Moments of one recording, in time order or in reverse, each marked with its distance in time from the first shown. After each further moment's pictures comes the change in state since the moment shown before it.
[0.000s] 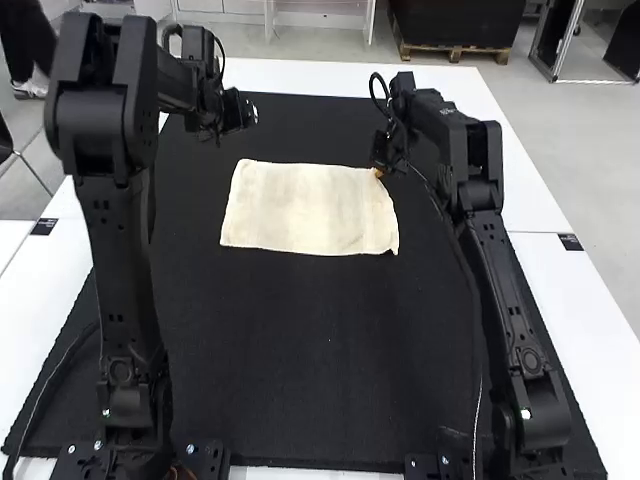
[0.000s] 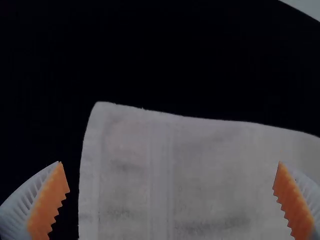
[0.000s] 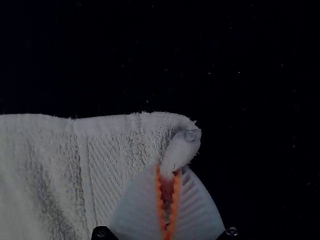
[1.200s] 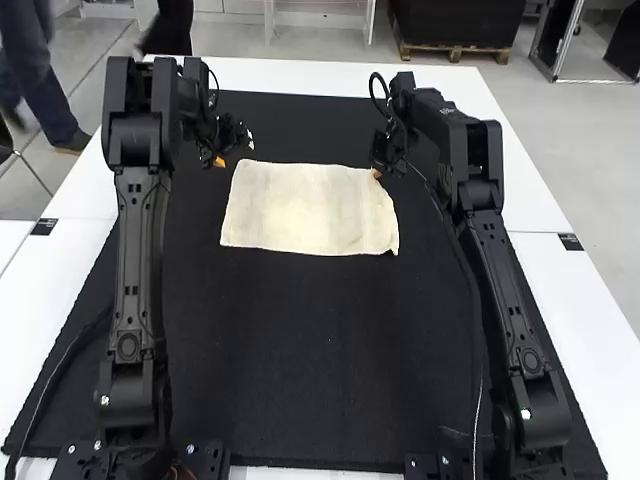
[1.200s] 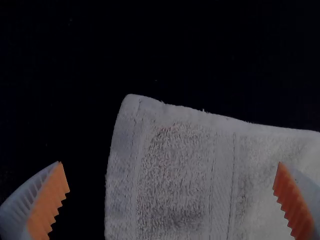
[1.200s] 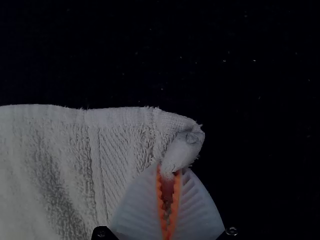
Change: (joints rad) left arm 0.092 0.498 0.569 -0.294 0.183 -0.024; right arm 0.000 -0.005 0.000 -0.011 -0.036 0.007
